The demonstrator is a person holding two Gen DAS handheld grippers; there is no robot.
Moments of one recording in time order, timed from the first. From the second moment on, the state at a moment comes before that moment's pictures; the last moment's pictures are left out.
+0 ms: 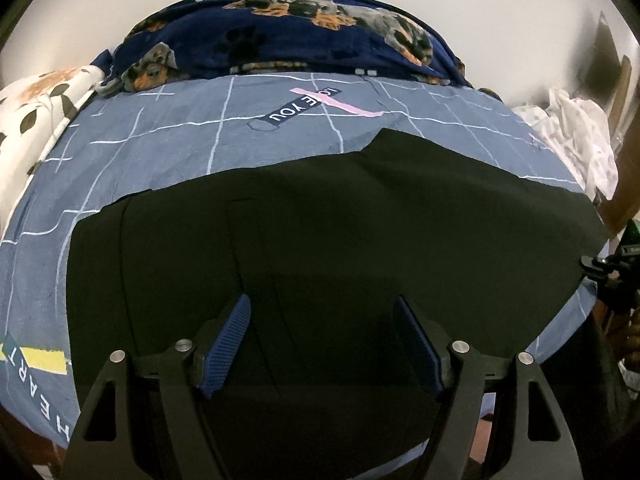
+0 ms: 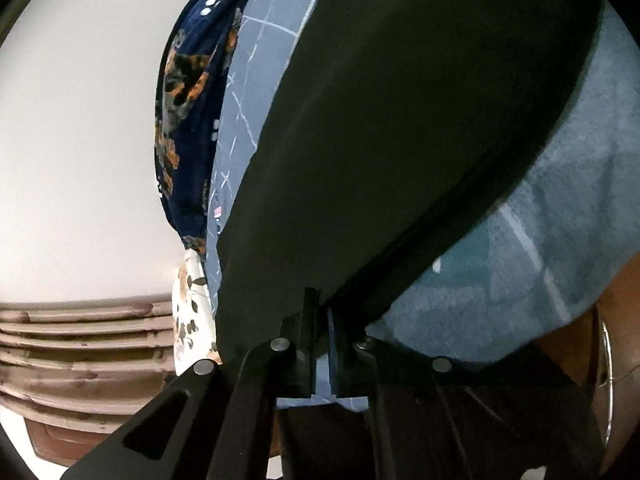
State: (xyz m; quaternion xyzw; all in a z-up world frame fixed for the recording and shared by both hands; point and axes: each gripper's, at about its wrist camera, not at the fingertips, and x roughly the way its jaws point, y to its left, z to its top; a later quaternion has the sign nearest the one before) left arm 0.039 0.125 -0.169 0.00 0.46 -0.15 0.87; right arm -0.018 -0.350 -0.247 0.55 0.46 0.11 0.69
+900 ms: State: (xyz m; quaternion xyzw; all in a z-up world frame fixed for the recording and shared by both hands) left arm 0.037 0.121 -0.173 0.03 0.46 -0.15 0.87; right arm -0.022 -0.349 -0.262 0.55 0.48 0.09 0.68
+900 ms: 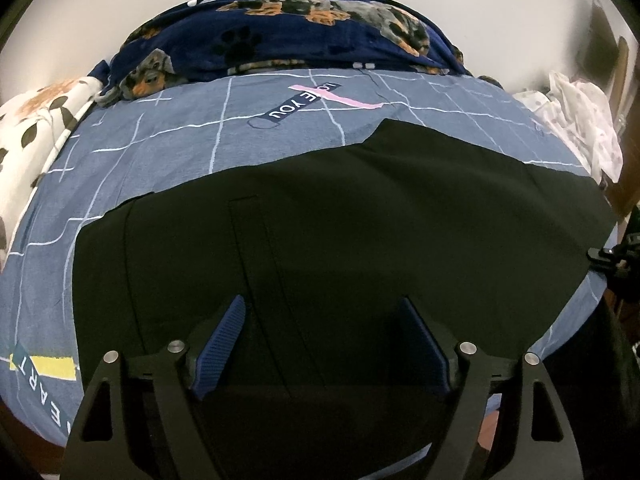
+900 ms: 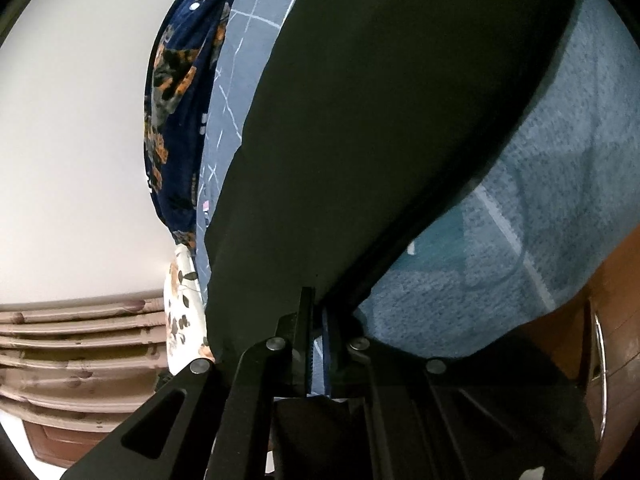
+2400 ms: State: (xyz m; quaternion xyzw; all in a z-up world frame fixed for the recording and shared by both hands) left arm 0.033 0.112 -0.177 0.05 0.46 -0.15 0.87; right arm -0.058 -0.465 -0.222 0.62 0.37 0.04 0.70
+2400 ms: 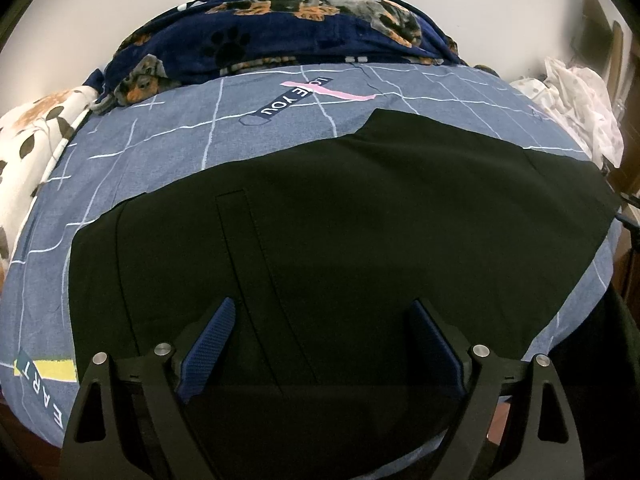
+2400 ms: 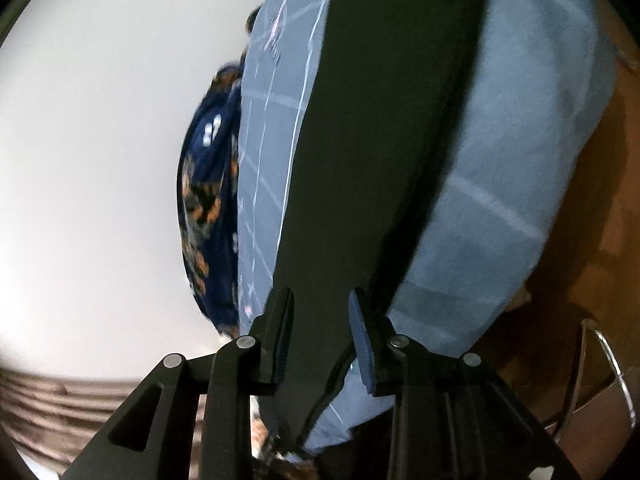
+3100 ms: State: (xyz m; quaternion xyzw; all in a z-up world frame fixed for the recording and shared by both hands) left arm 0.033 0.111 -0.177 0.06 0.46 -0.15 0.87; right arm -0.029 -0.424 -0.239 0.56 0.43 0.07 0.71
